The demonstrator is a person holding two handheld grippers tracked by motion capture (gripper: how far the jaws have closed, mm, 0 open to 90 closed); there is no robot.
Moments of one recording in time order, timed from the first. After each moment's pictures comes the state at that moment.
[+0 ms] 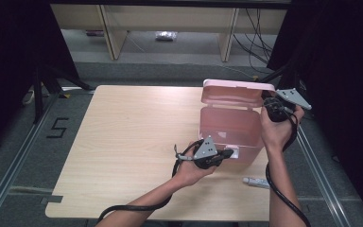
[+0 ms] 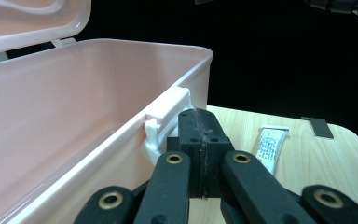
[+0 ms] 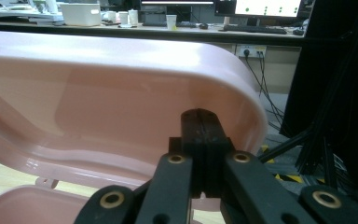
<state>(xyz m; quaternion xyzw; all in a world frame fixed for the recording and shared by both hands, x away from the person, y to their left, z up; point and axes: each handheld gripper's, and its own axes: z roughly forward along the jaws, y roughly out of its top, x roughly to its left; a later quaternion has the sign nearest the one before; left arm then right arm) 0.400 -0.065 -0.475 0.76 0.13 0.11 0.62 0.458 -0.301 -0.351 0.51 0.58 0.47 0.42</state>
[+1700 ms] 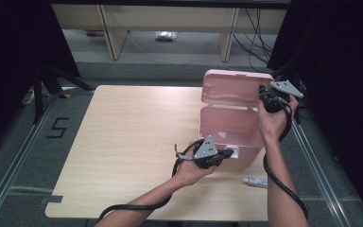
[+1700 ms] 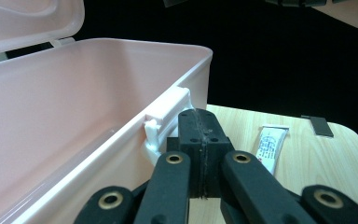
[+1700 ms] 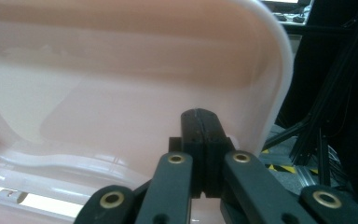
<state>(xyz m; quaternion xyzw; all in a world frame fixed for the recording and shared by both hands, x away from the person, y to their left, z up) 0.400 -0.066 -0.474 0.76 0.14 0.11 0.62 0.493 -0.299 -0.354 0.52 0.60 0.44 0.41</state>
